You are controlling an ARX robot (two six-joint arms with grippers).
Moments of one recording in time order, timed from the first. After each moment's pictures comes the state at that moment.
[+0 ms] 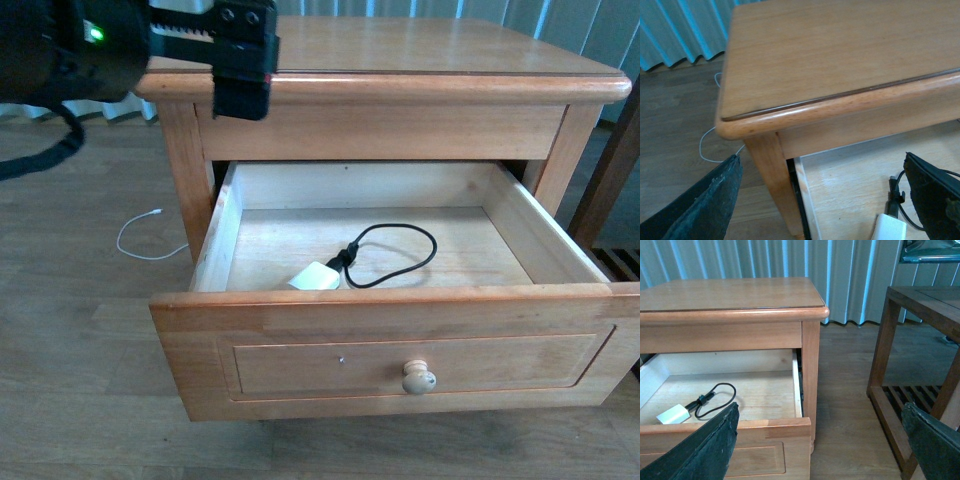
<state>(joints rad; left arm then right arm) -0.39 1.60 0.84 0.59 -0.29 0.07 0.00 0.28 0.04 0.24 0.00 0.00</state>
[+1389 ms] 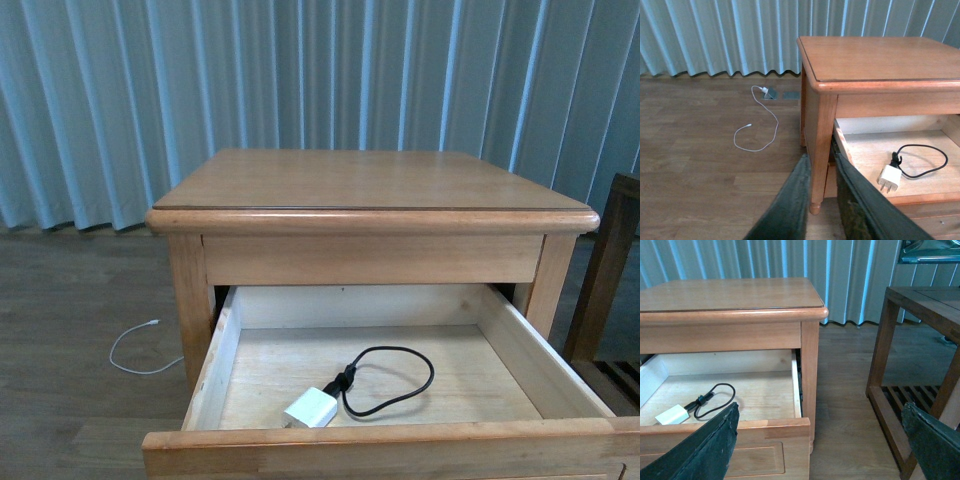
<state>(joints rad) -0.28 0.36 0.26 0.09 -0.27 0.00 0.00 0.28 0.04 0.24 0.00 0.00</state>
